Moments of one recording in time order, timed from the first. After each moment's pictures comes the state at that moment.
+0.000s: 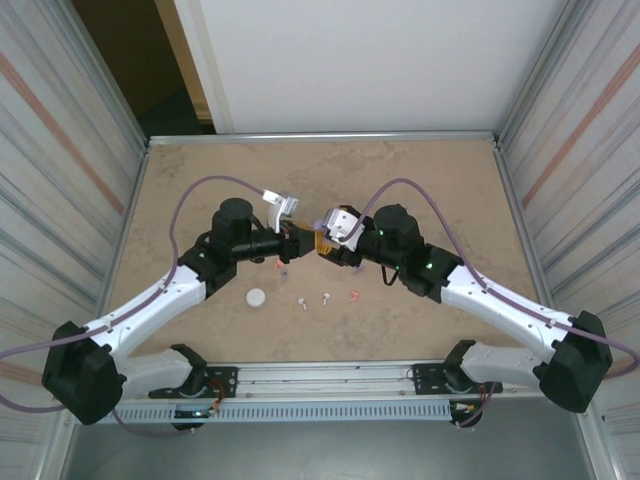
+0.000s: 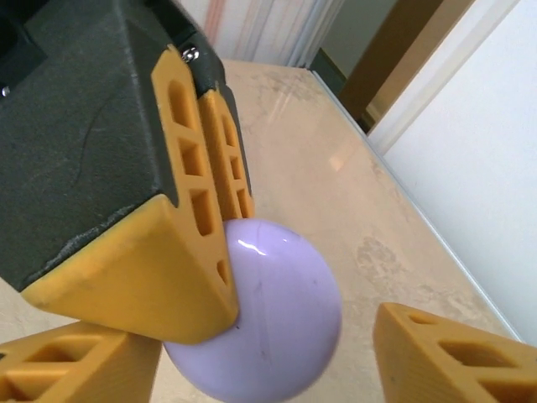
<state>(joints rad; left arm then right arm) -0.62 1.14 0.80 0.06 0.58 -0.44 0.81 1.14 0.87 -0.06 -0.12 -0.45</state>
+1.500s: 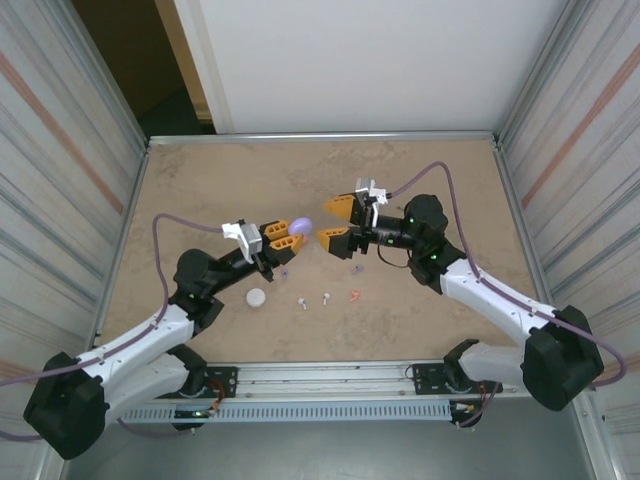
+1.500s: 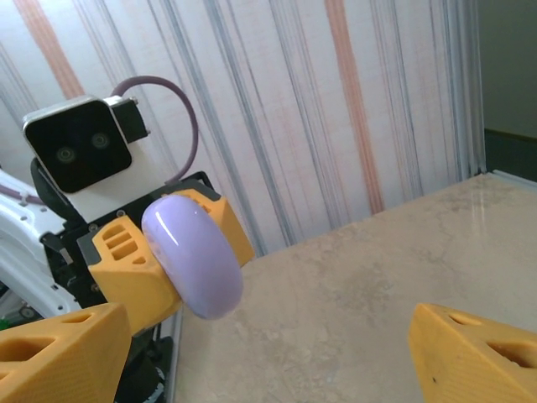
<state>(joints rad) -0.62 0.93 0.41 0.84 0.49 -0.11 0.60 1.21 0.76 0.54 -0.76 0.36</state>
